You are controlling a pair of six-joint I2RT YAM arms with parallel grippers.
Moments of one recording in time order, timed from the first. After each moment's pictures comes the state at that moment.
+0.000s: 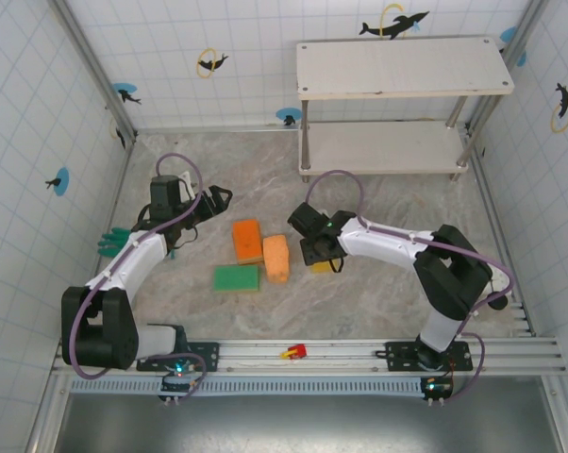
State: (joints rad) left arm -0.10 1.30 0.76 -0.13 0.42 -0.52; right arm 0.90 1.73 1.14 -0.70 0.22 0.56
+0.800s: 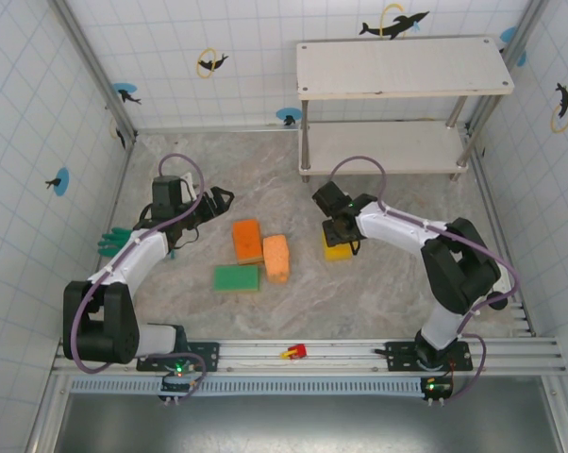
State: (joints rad) left arm -0.10 1.33 0.76 -0.12 0.43 -0.52; right arm 0.69 1.72 1.14 -0.69 0.27 0.38
